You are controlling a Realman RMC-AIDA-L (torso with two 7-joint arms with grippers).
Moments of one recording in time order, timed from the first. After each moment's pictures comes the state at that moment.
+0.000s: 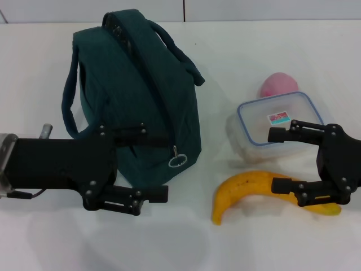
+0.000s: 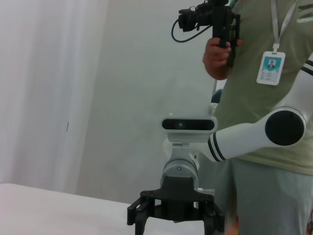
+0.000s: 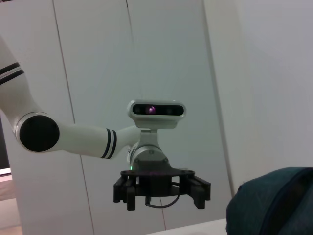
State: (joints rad) left arm -0.37 -2.02 1.01 0.80 1.61 1.96 -1.34; right arm 0.44 2.01 -0.97 -0.62 -1.63 -1.87 1.15
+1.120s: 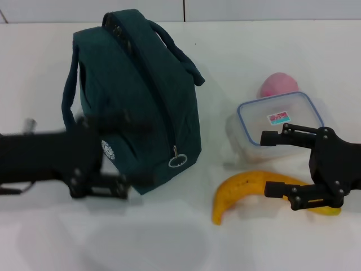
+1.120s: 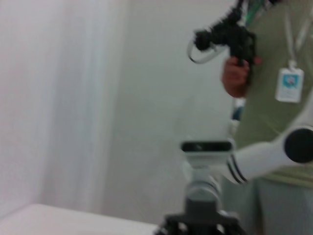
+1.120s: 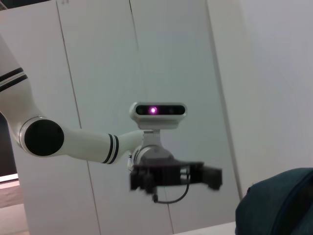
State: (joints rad) left arm -0.35 -2.02 0.94 0.79 1.59 1.98 -1.32; right arm 0.45 2.02 -0.99 -0.58 -1.62 -1.86 1.14
